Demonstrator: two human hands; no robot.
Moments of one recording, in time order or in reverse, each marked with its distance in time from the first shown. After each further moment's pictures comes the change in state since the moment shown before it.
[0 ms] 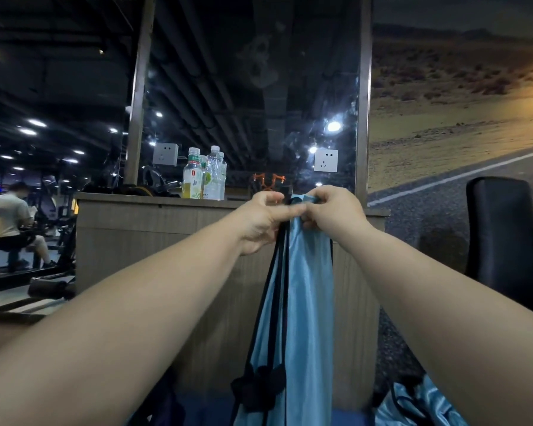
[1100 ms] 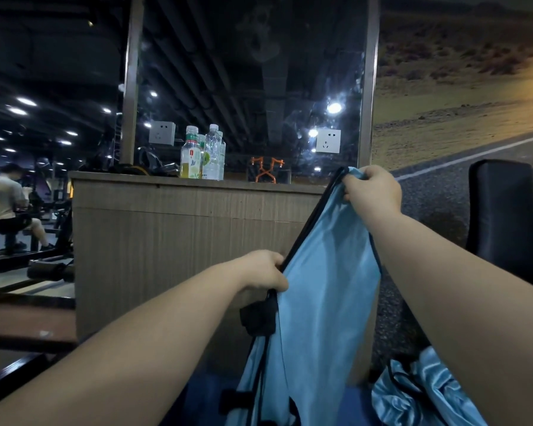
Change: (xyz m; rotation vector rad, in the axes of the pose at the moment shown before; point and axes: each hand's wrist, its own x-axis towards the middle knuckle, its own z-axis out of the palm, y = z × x) left_hand -0.016 -0.090 -0.028 0.943 -0.165 -0.216; right_hand 0.014 0.037 -0.018 -0.048 0.338 0.188
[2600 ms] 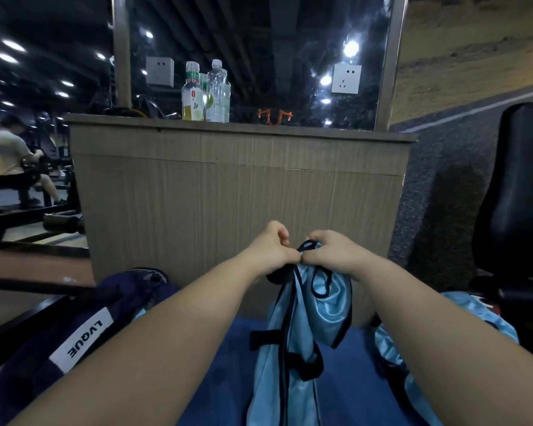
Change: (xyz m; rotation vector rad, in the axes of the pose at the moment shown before) left_hand 0.003 -0.051 0.067 -0.391 0.174 -0.010; right_hand -0.104 0.104 0.063 -0.190 -0.889 0.073
